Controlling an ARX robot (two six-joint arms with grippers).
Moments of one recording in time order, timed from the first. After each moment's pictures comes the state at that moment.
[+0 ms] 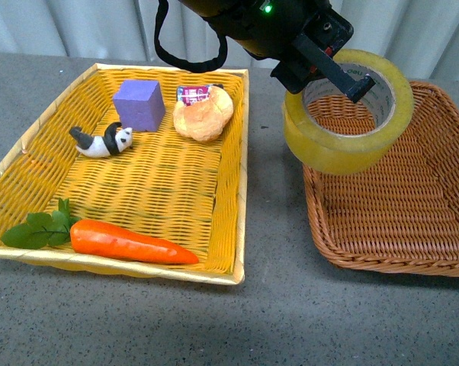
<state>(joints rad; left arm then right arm) -0.50 1.98 1.31 0.08 0.22 0.46 -0.03 0.55 0.21 -0.04 -0.20 -0.36</state>
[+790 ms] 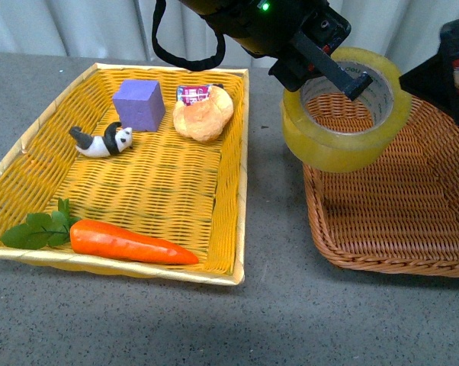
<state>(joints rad) -0.50 1.98 1.31 0.08 0.22 0.46 0.12 1.52 0.78 0.13 -0.20 -0.27</state>
